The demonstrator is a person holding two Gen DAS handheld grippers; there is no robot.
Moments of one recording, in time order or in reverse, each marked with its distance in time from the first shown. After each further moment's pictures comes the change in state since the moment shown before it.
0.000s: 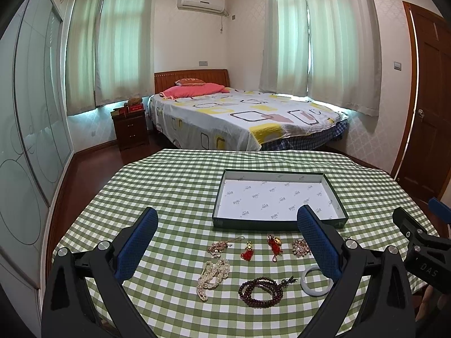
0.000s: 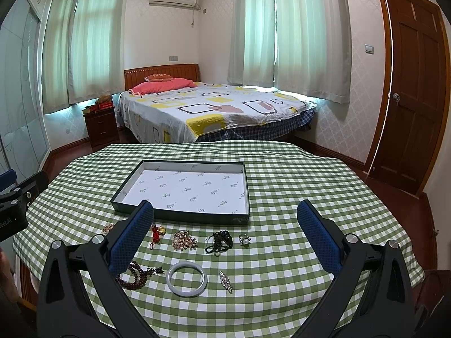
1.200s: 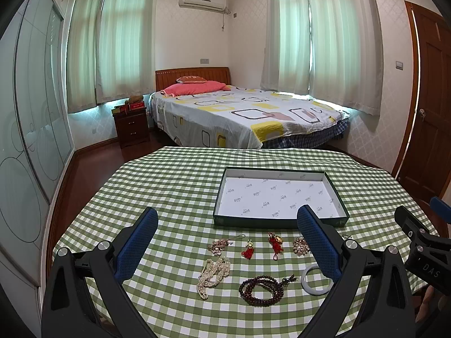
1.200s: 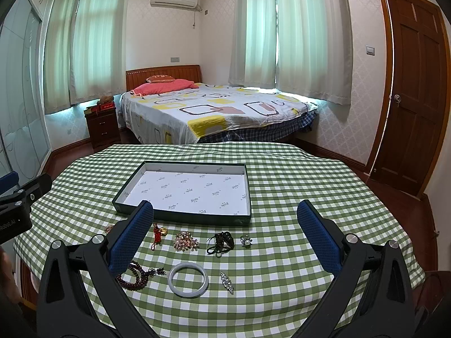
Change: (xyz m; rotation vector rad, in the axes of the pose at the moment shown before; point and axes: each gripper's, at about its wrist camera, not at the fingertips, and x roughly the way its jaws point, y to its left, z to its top) left arm 0.001 0.002 -0.003 -0.003 0.011 0.003; right arm -0.002 0.001 0.001 0.000 -0.002 0.003
